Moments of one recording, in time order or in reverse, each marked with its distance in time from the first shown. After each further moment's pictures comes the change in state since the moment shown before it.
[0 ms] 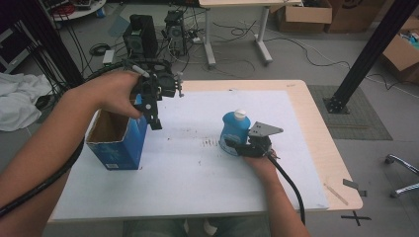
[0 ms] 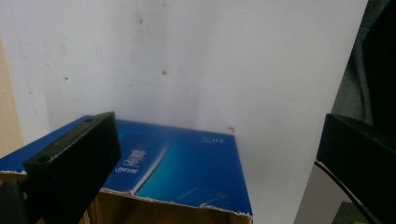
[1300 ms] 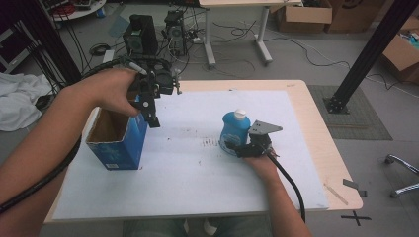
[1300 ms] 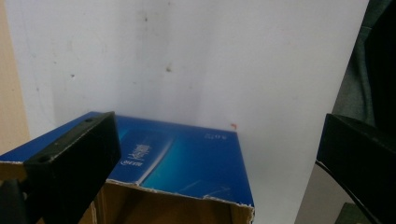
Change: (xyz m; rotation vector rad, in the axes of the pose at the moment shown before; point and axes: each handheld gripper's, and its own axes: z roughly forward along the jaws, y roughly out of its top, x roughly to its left) left arm 0.001 -0.003 -0.006 -0.003 0.010 -0.007; right arm -0.004 0.000 0.003 0.021 -0.008 0.023
